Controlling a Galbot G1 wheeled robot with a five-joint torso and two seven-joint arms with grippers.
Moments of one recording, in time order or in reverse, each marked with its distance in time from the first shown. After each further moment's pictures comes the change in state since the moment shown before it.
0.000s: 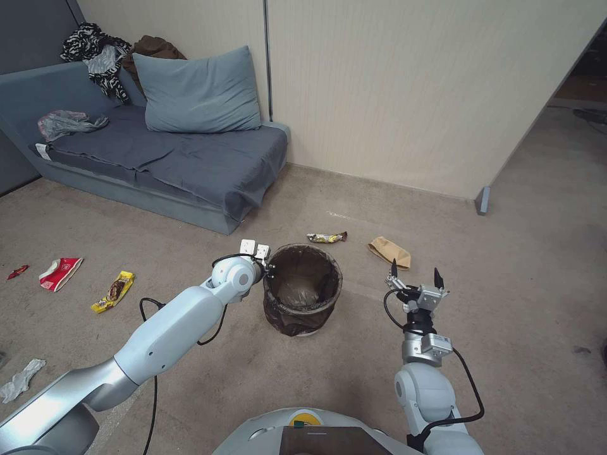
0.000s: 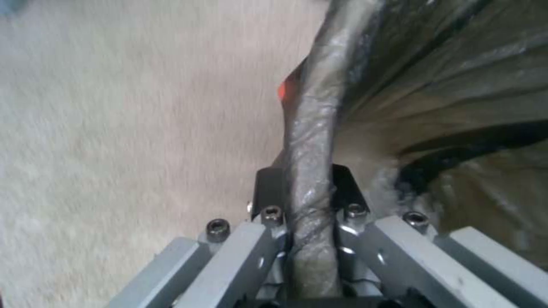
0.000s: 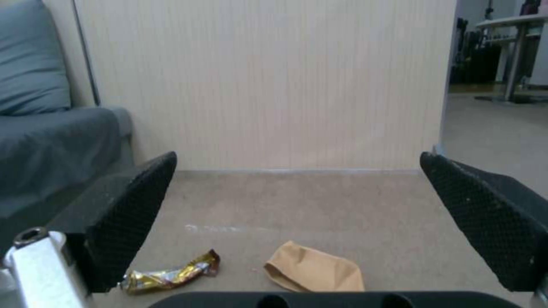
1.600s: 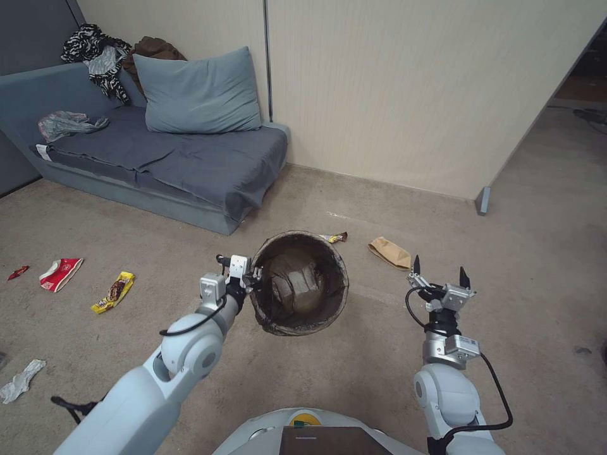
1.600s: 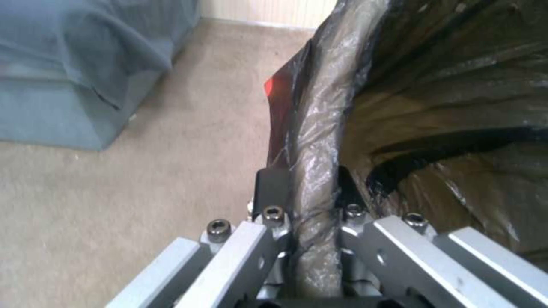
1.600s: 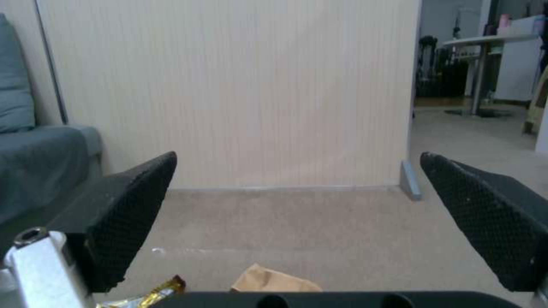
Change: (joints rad) left arm 0.665 0.019 -0.428 -0.587 0.563 -0.264 0.208; right arm -0.022 -0.033 0.080 0.057 0.054 -0.008 0.010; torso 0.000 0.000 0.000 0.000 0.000
